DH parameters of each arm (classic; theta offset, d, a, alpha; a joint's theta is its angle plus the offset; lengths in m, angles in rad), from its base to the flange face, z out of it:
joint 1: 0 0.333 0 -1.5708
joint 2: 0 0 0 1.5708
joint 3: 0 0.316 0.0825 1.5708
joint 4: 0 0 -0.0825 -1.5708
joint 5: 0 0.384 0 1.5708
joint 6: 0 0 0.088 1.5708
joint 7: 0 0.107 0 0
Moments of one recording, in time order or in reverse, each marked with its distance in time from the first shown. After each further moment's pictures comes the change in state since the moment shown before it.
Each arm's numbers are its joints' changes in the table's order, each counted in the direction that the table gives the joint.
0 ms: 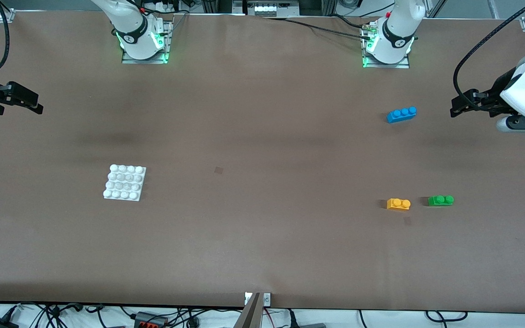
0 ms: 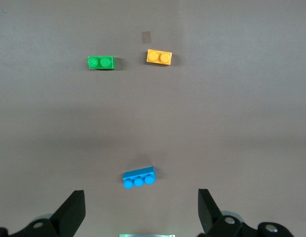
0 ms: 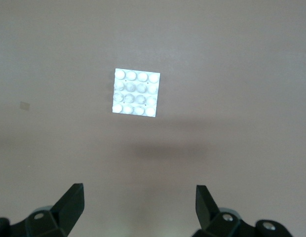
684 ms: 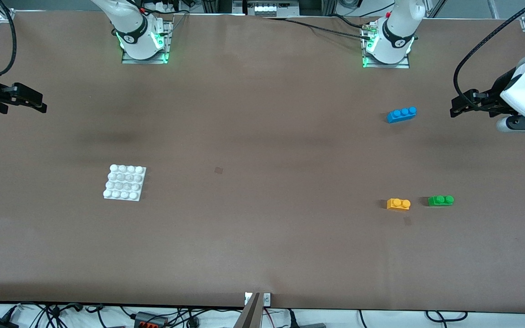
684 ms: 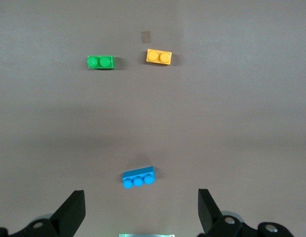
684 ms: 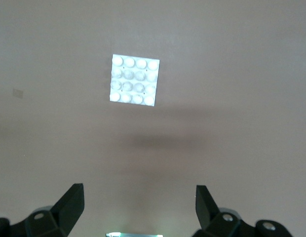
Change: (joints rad) left arm 0.000 0.001 0.000 0.000 -0.002 0.000 -0.001; right arm 0.003 0.022 0.006 -0.001 -0.013 -0.053 -0.001
